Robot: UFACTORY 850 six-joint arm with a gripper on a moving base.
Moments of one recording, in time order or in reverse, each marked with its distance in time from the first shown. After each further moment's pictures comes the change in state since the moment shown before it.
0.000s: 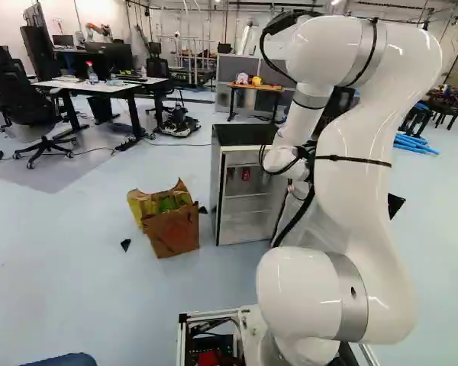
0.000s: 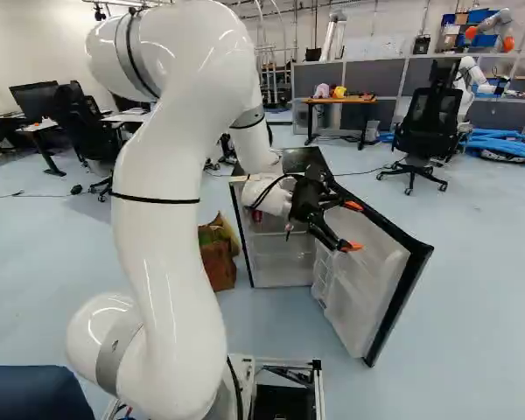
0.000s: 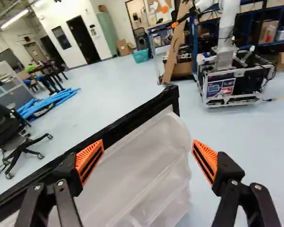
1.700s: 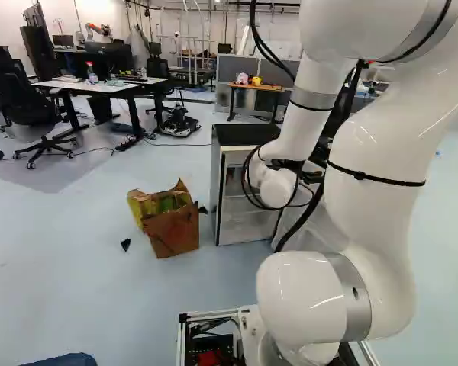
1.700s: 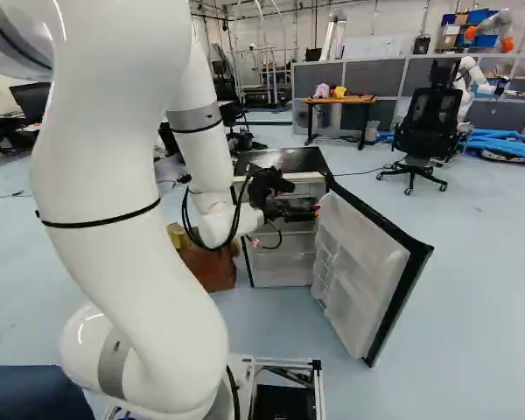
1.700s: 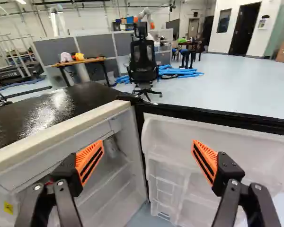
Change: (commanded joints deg) arm 7.3 15.5 22.4 -51.4 0.0 0.0
